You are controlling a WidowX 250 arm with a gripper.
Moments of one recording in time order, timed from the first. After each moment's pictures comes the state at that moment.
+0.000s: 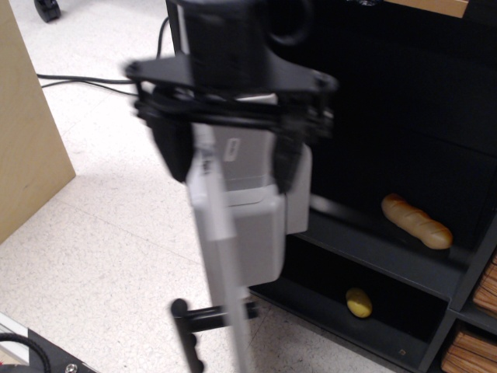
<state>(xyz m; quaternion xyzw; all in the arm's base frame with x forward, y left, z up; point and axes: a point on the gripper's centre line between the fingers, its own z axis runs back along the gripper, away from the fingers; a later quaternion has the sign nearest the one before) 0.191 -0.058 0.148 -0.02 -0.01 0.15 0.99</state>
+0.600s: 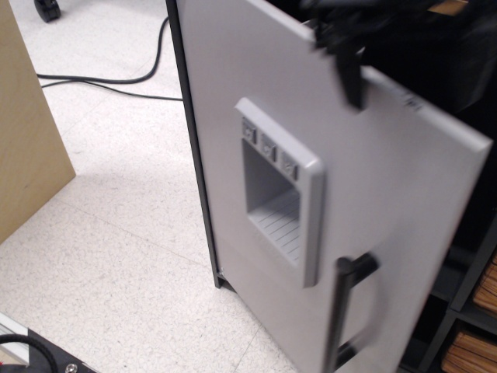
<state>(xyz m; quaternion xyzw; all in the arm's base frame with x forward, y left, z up) 0.269 -0.123 0.190 -0.09 -0.06 0.18 0.98</state>
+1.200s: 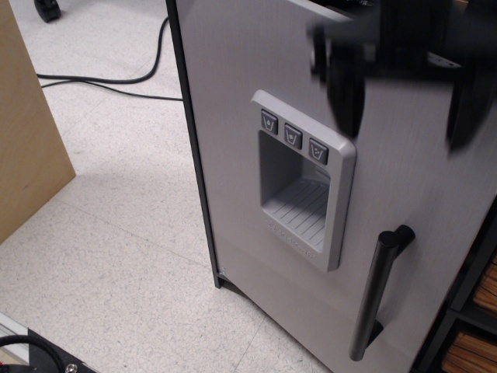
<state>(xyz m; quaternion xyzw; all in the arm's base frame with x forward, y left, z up) 0.249 -0.121 0.147 -0.03 -0.10 0.09 0.99</state>
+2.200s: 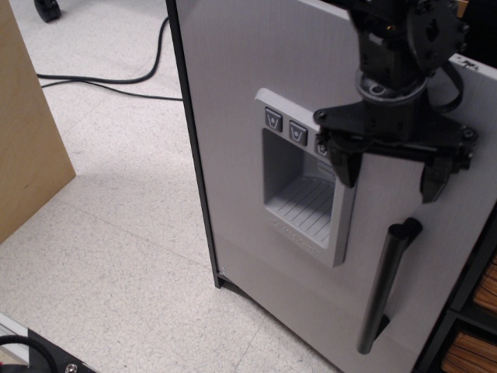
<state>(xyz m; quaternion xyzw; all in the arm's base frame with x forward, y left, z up) 0.293 -0.115 0.087 -0.06 -0.16 0.07 0.98</state>
